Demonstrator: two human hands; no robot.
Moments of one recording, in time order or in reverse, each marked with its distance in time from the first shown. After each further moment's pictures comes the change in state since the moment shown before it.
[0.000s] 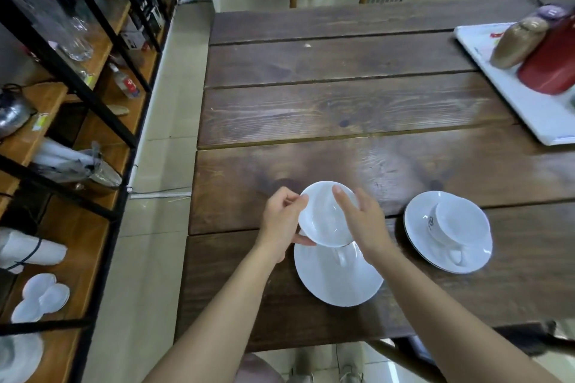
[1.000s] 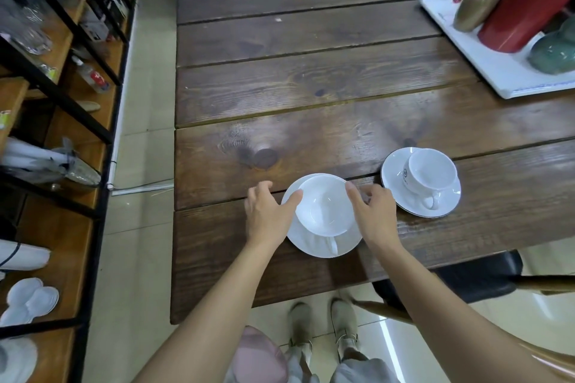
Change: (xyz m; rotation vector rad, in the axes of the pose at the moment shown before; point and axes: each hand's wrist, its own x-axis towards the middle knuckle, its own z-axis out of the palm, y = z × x) left_hand -0.020 -0.053 -0.001 0.555 0.125 0.094; right_hand -0.029 0.070 -0.027 -0.261 0.233 0.010
